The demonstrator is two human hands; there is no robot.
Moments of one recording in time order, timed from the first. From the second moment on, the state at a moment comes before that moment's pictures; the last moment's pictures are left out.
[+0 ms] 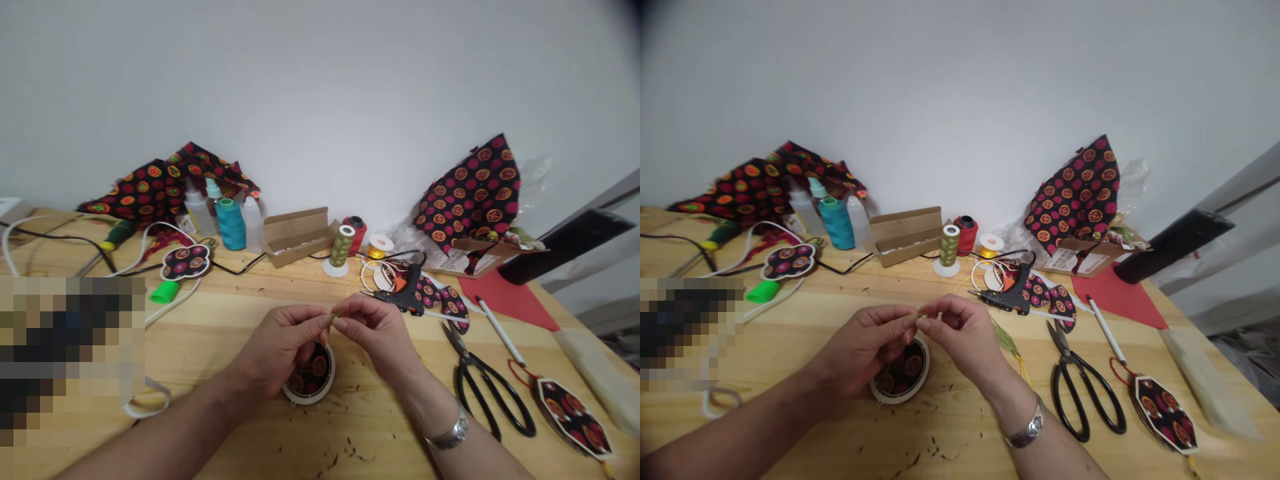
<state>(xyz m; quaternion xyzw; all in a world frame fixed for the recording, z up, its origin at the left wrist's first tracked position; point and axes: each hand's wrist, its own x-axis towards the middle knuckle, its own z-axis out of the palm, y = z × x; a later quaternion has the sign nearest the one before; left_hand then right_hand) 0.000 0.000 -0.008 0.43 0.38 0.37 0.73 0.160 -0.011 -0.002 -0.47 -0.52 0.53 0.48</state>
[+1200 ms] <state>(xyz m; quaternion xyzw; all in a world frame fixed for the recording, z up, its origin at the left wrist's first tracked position) 0.000 -0.005 -0.005 0.51 0.44 0.34 0.66 0.159 -0.016 0.012 -0.52 -0.61 0.40 0.45</state>
